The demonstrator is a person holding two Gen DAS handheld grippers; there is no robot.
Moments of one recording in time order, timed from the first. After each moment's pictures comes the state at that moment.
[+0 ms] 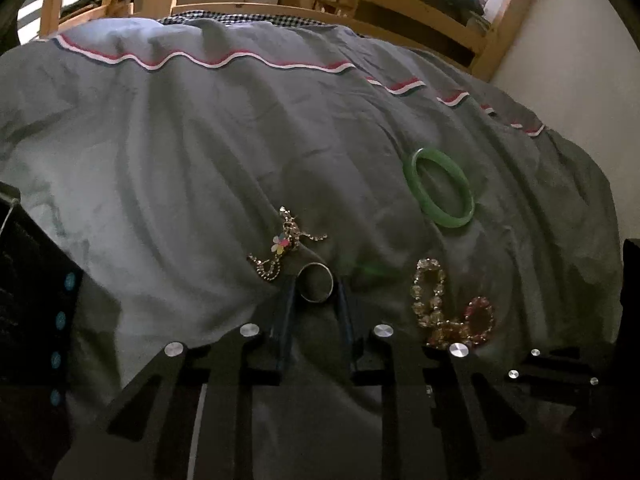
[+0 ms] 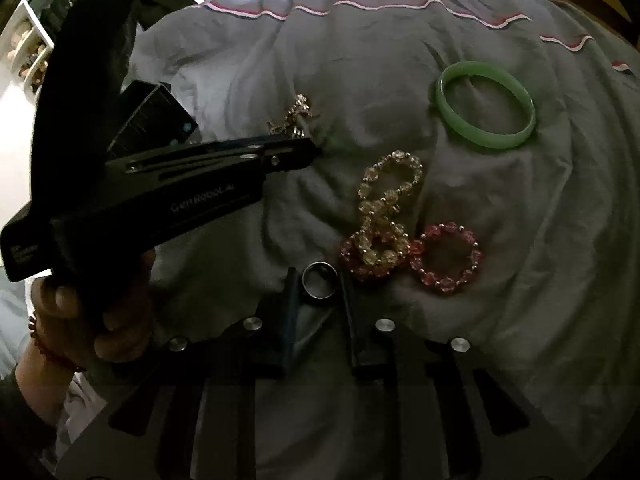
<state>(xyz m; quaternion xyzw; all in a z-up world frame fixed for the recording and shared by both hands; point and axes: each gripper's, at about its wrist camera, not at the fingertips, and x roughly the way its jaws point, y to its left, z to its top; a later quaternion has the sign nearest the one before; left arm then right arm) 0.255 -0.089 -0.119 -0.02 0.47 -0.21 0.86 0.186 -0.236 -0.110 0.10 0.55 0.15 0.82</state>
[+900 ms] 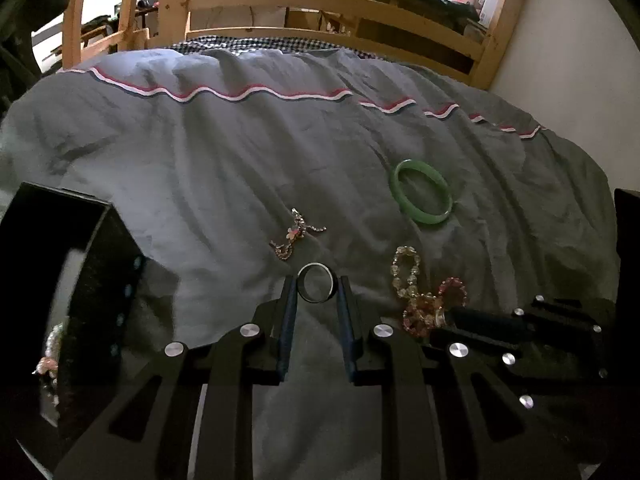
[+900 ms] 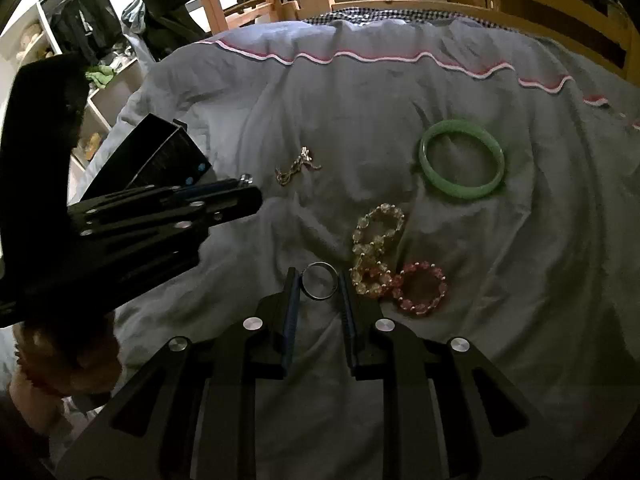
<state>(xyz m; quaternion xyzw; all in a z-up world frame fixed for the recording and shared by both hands) 0.216 -0.079 -0.077 0.01 0.44 -0.19 0.88 0.173 -0.247 -0.075 0.08 0.50 0.13 0.86</state>
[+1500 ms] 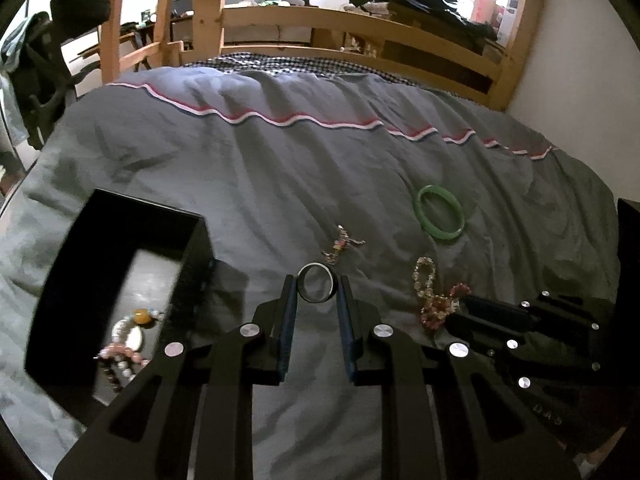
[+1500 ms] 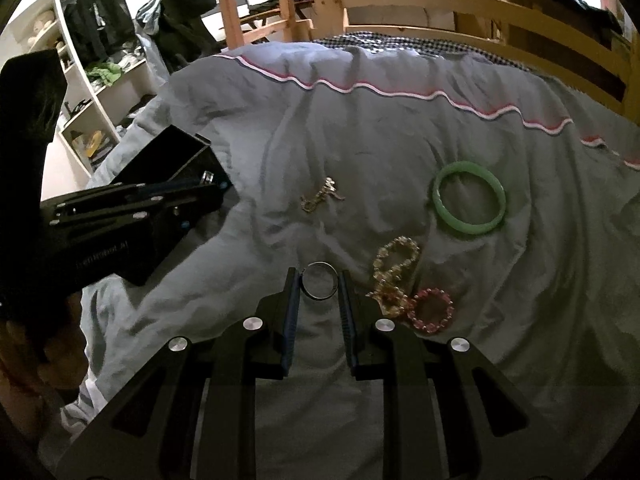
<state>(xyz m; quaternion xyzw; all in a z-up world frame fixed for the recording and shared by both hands) 0.195 -0.043 -0.037 0.01 0.43 -0.14 0.89 0.168 -0.222 -0.045 0.05 0.46 0.13 0.87</state>
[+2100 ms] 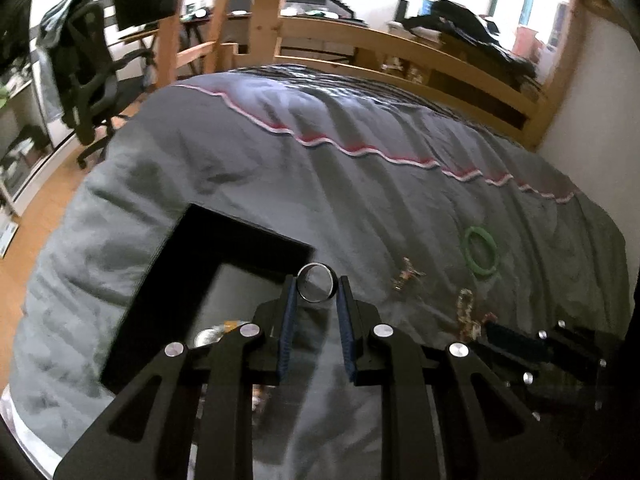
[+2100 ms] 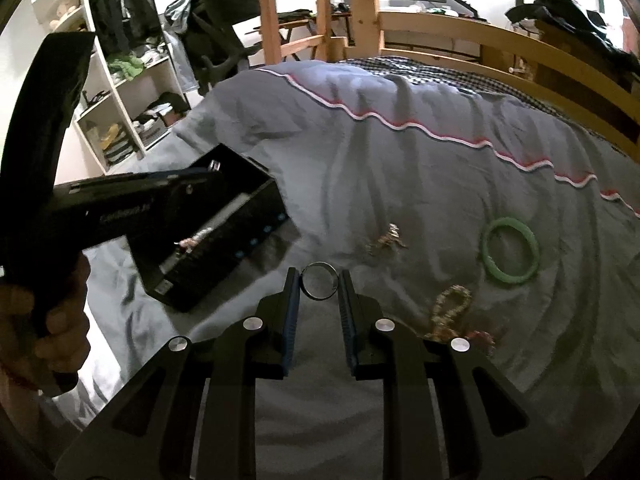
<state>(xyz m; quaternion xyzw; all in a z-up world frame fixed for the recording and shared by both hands) 0.205 0.031 -0.005 -0.04 0.43 -0.08 0.90 0.177 -0.164 -0.009 0.03 0.44 0.16 0.88</state>
